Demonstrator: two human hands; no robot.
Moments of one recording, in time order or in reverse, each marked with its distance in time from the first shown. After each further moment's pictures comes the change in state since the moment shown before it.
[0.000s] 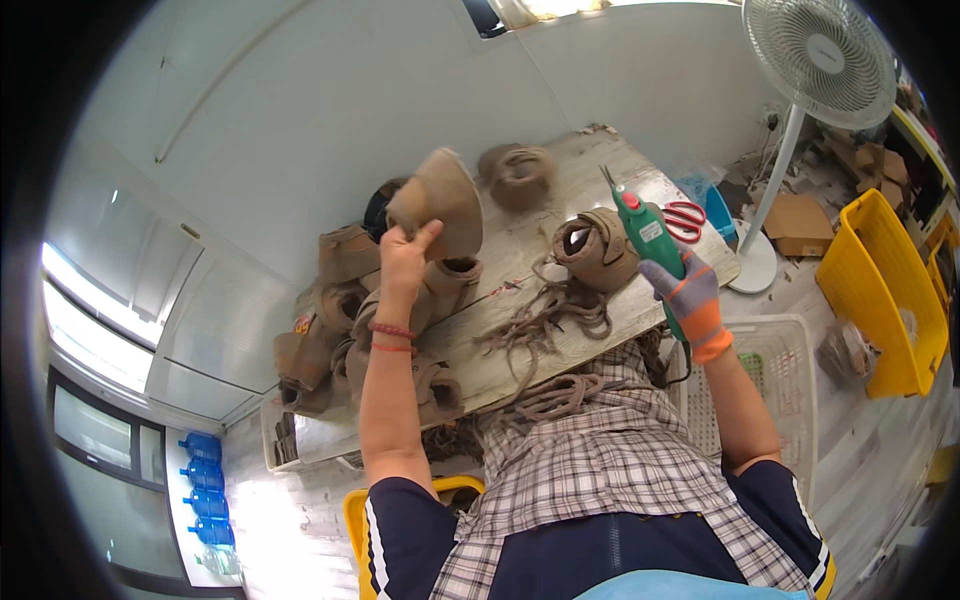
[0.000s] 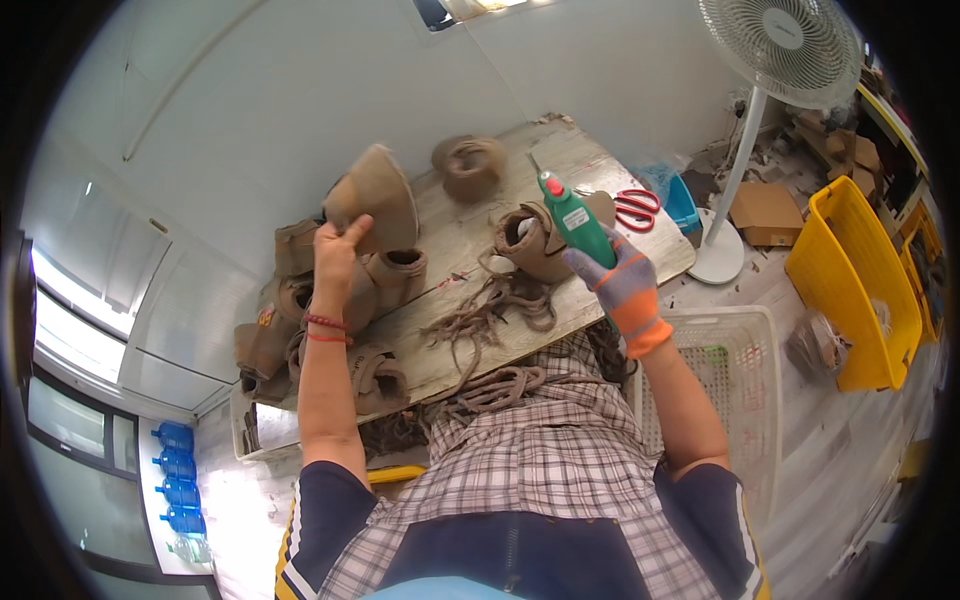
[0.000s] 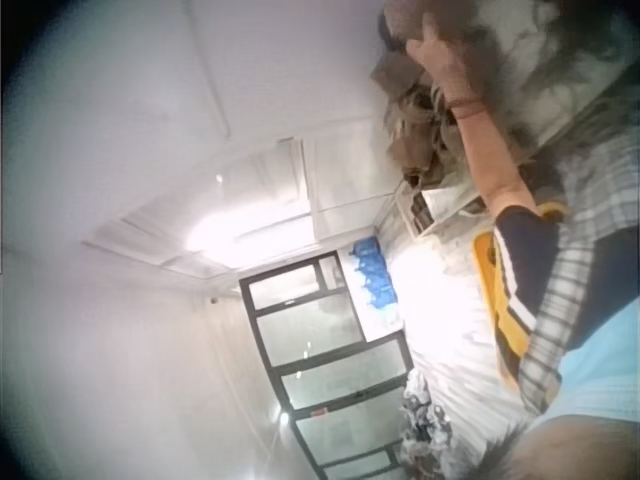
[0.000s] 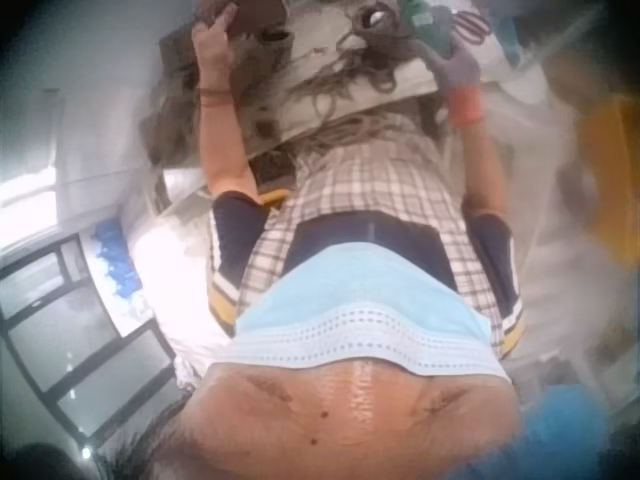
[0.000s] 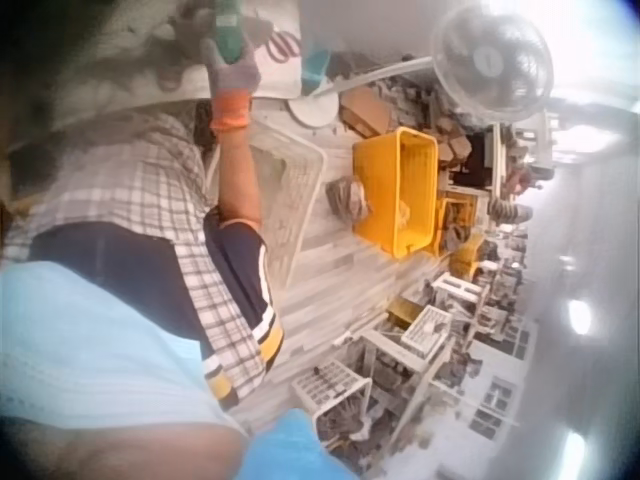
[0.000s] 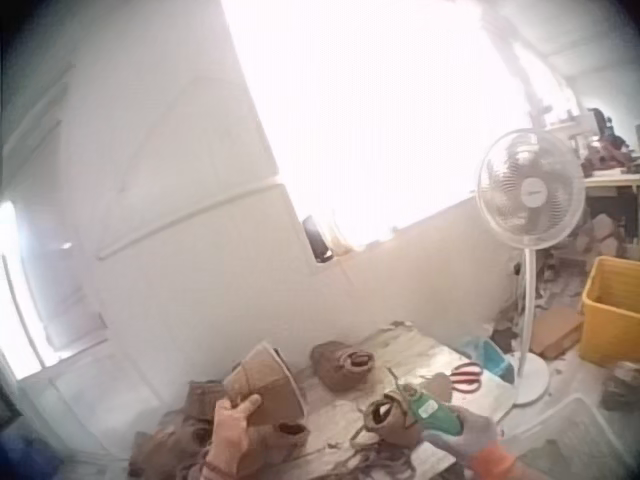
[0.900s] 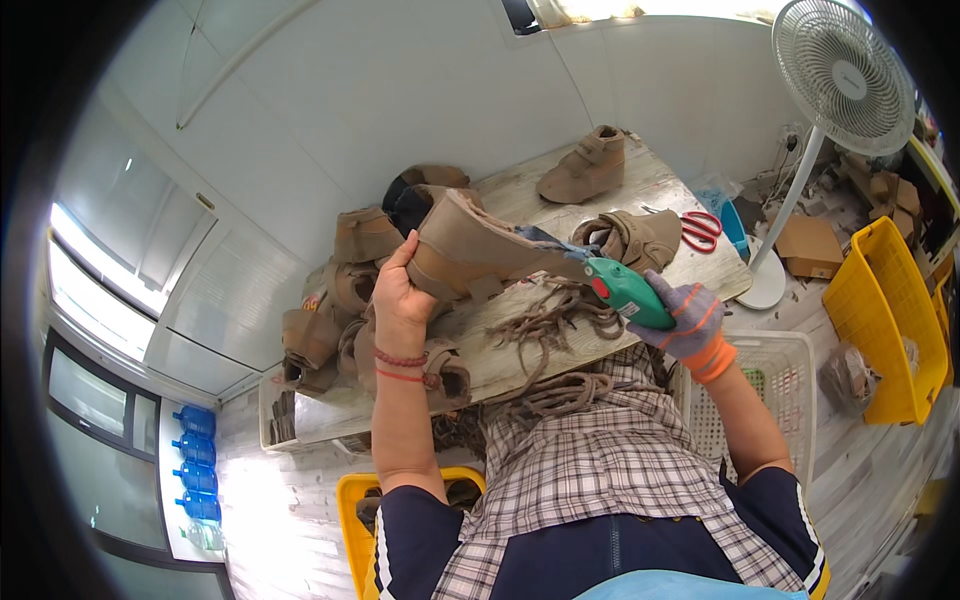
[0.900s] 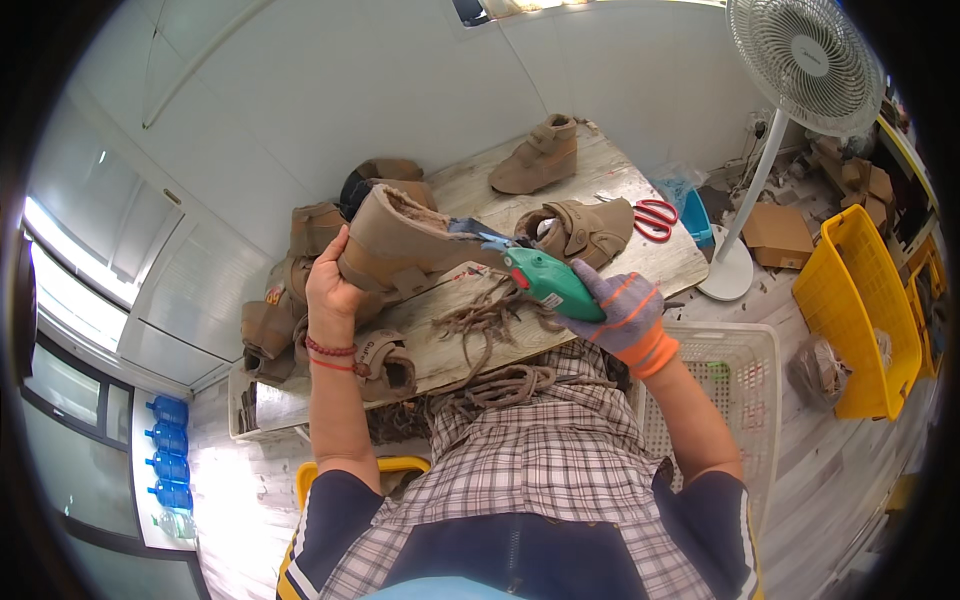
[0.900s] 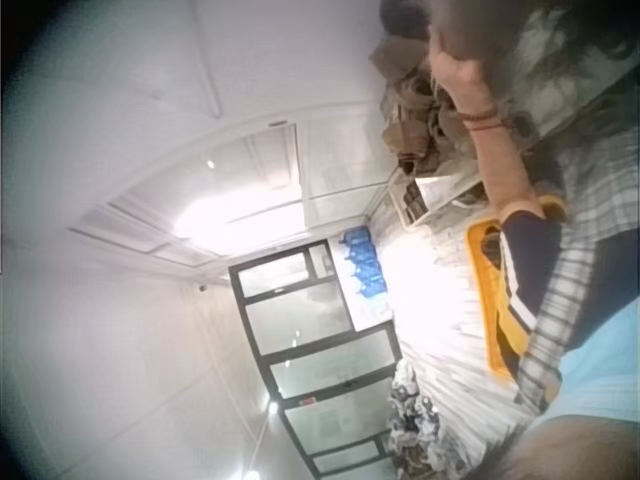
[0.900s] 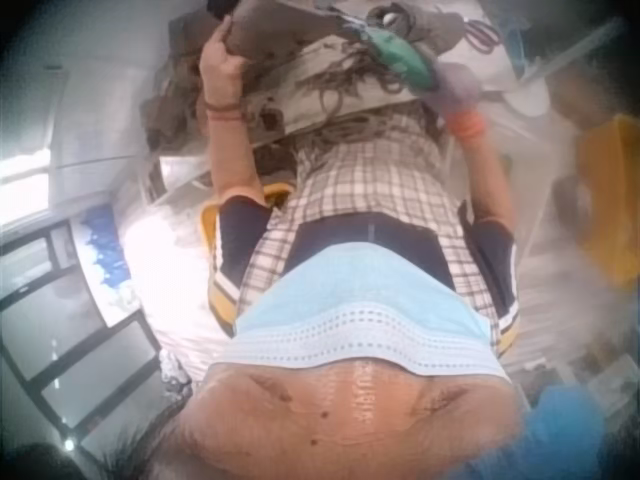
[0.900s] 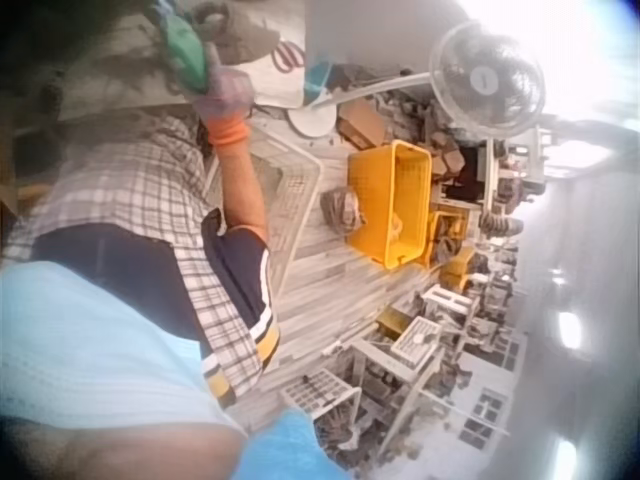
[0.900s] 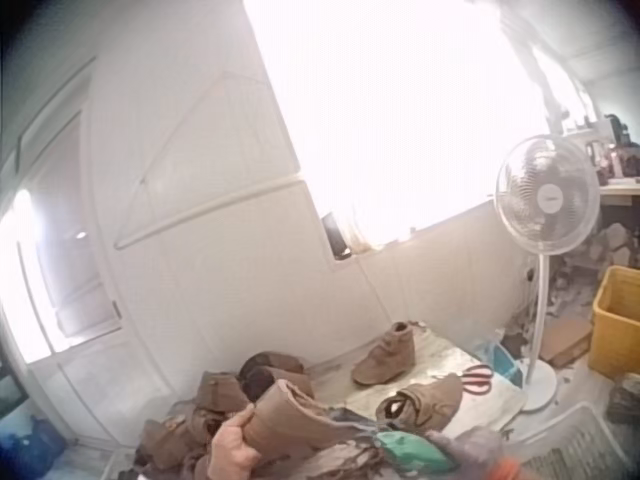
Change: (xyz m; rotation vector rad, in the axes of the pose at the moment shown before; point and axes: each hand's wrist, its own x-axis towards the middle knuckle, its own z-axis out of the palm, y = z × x) left_hand -0.044 0.014 -0.026 -1.262 0.125 -0.555; right_hand -0.020 -0.004 0.004 -0.729 -0.022 -1.012
